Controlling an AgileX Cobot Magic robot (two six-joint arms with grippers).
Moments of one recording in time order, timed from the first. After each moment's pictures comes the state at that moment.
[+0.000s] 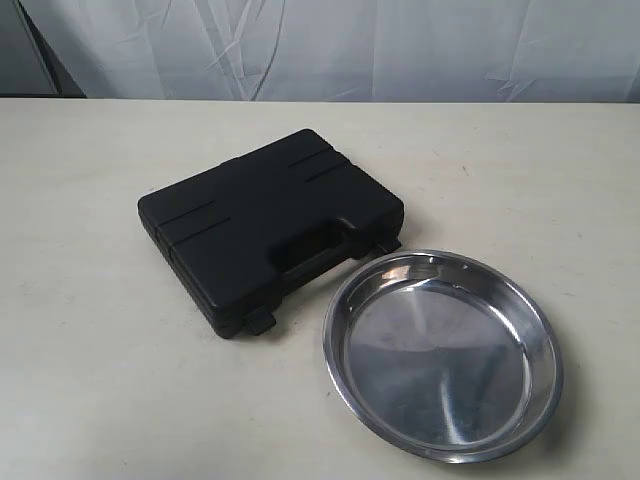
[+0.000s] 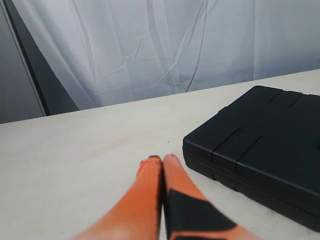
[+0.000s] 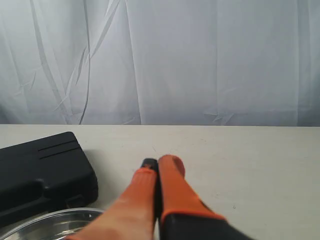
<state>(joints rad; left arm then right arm) -0.04 0.00 0.00 0.05 0.19 0.03 0.15 0.01 0.00 -0.04 0.11 0.11</state>
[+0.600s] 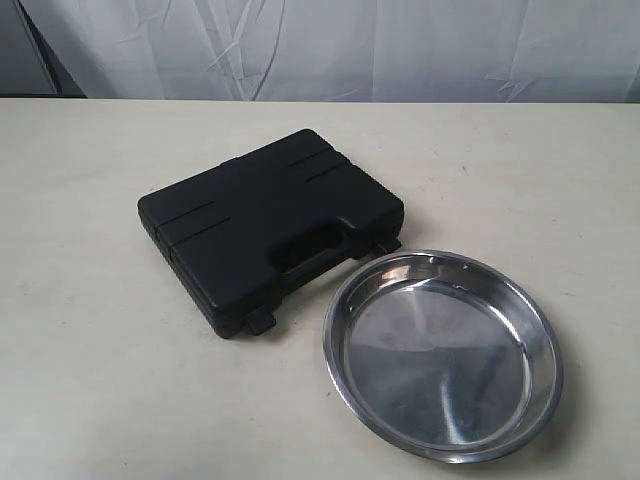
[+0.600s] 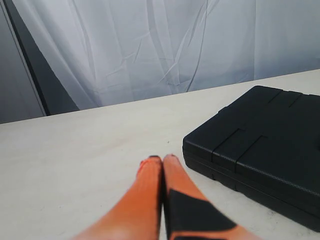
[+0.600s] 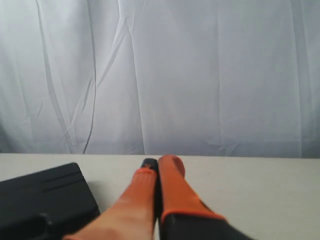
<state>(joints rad) -0.04 0.00 0.00 0.05 0.19 0.03 0.15 0.01 0.00 -0.04 0.00 0.11</state>
